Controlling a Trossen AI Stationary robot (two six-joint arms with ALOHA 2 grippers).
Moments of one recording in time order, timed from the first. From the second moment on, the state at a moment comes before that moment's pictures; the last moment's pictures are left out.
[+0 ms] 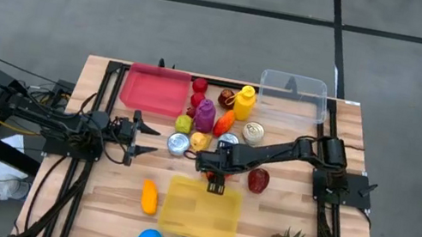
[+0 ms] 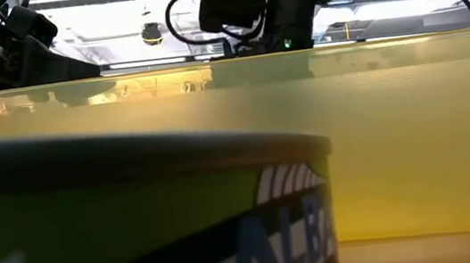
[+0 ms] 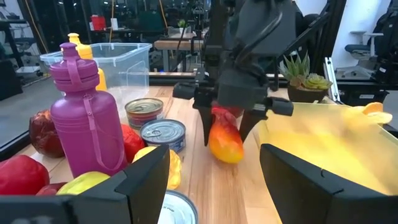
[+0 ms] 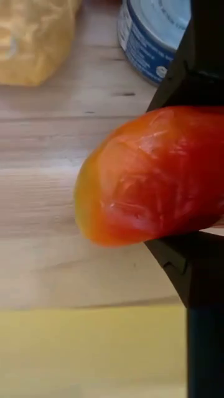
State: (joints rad) left arm -0.03 0.54 0.01 0.45 -0.11 -0.01; right arm 0.12 2.04 1.46 -0.73 0.16 0.13
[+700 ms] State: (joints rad) left arm -0.03 0.54 0.01 0.45 -0.11 0.00; right arm 0.17 2.02 1.57 -0.37 0.12 -0.08
